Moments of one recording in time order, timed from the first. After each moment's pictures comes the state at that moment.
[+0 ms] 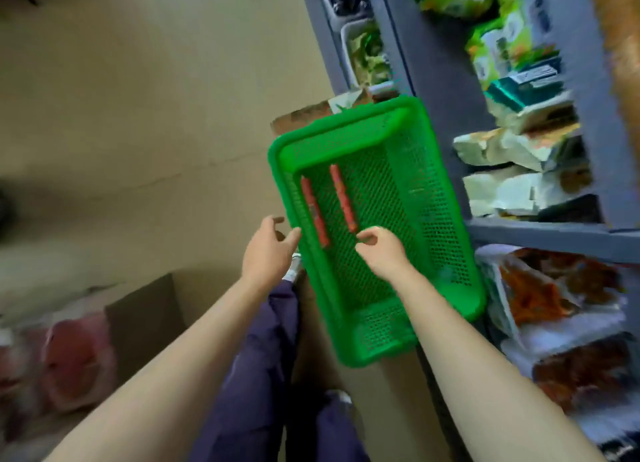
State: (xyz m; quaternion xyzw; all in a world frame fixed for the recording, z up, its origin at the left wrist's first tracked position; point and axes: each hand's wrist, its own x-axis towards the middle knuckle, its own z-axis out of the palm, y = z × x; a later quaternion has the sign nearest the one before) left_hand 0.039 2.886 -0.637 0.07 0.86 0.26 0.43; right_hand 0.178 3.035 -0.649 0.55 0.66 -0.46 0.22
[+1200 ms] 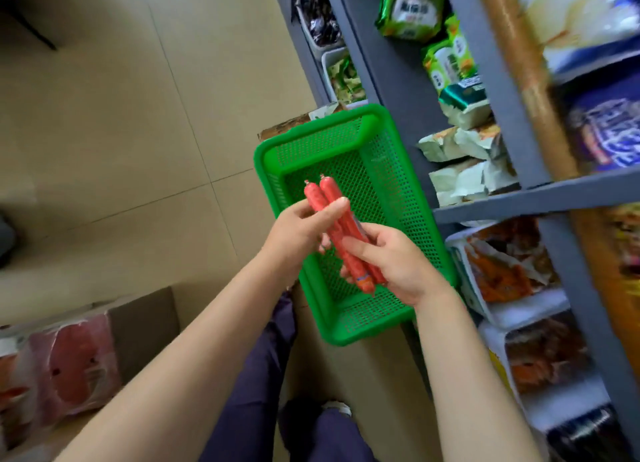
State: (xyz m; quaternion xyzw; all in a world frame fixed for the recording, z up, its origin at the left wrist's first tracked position) left_hand 0.083 2.923 -0.522 0.01 0.62 0.56 0.55; right_hand 0.210 3.015 -0.495 0.40 0.49 -0.77 0.07
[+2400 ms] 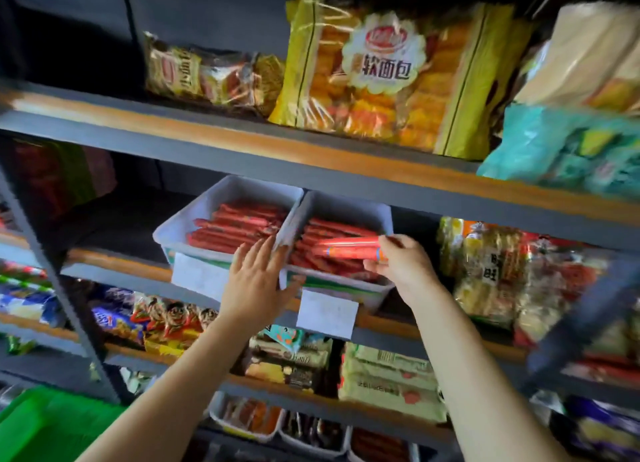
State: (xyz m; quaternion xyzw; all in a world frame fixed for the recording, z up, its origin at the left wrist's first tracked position) left_hand 0.596 2.967 -0.120 0.82 0.52 0.25 -0.06; right_hand 0.829 2.932 -0.044 0.63 0.32 -0.39 -0.59
